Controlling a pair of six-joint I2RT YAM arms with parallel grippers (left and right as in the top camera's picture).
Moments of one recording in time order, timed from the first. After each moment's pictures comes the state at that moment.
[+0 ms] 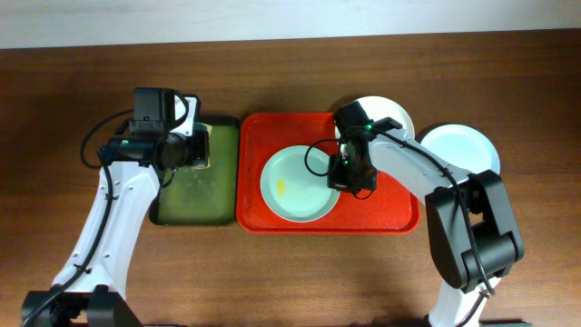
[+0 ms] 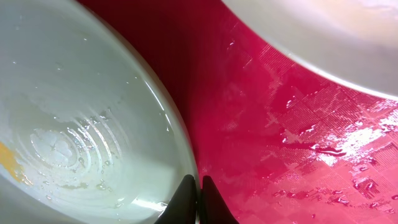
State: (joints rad) left arm -0.07 1.55 1.23 -0.73 0.10 0.00; right arm 0.35 1.96 1.30 -0.84 -0.20 0.52
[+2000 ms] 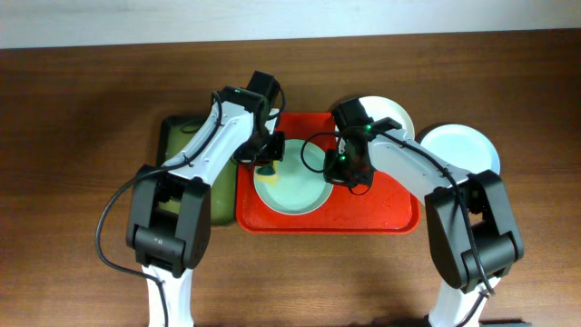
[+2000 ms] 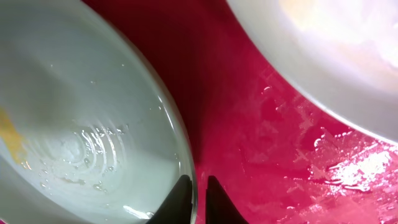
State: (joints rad) left arm -0.39 2.15 1.72 -1.07 0.16 -0.26; right arm 0.36 1.96 1.30 -0.75 -0.22 0.52
